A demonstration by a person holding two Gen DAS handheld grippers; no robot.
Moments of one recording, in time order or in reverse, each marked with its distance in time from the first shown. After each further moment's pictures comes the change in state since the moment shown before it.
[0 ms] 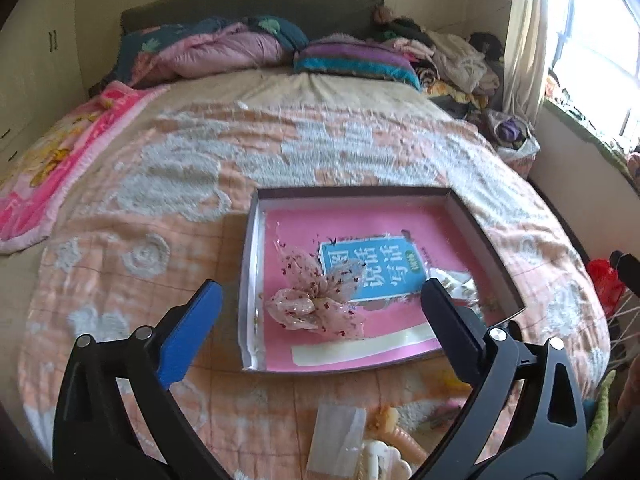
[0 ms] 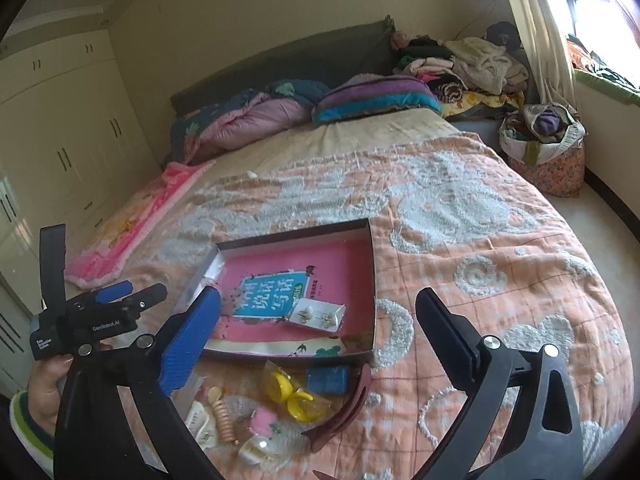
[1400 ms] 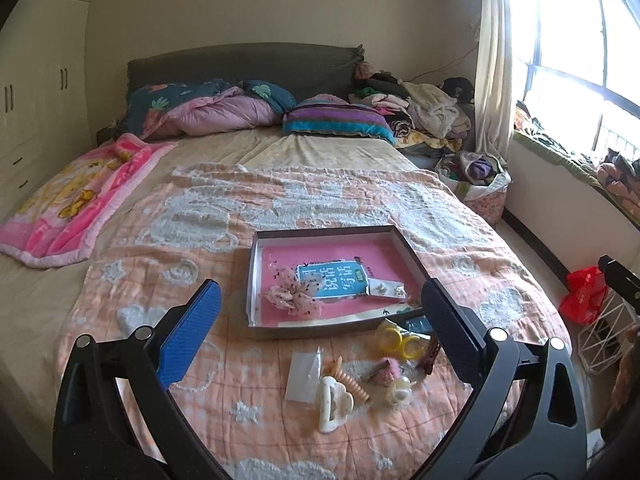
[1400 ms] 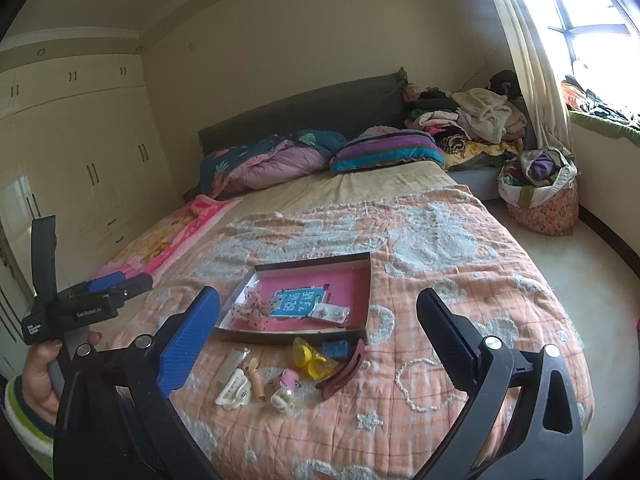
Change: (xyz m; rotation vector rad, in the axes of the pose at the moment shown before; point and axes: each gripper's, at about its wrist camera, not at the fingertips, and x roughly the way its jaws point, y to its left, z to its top) left arm -0.151 -0.036 -0.034 0.034 -0.186 -0.022; right arm -0.156 0.012 -0.027 -0.059 -0.156 0.046
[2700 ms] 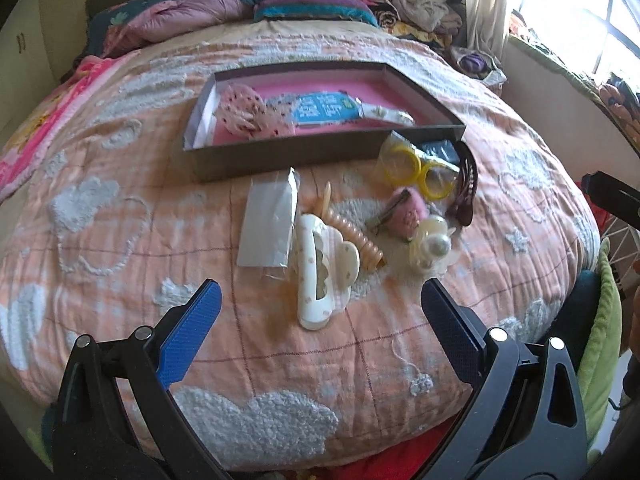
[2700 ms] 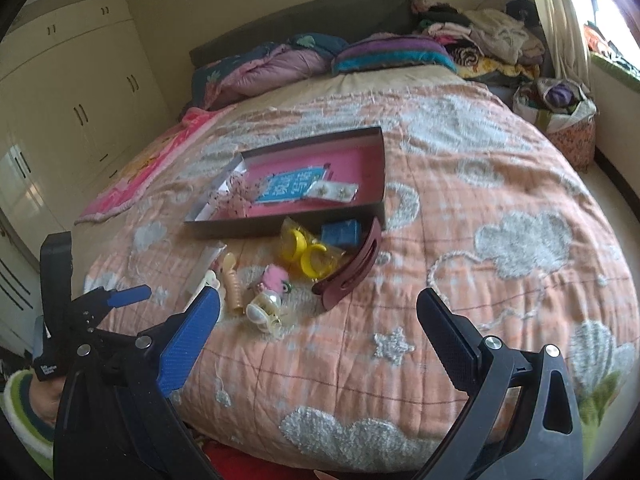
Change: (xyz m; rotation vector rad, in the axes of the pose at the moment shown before) left arm 0.094 -0.011 -0.139 0.066 0.357 -0.052; right arm 0.102 -0.007 -0.100 0.015 0.329 0.008
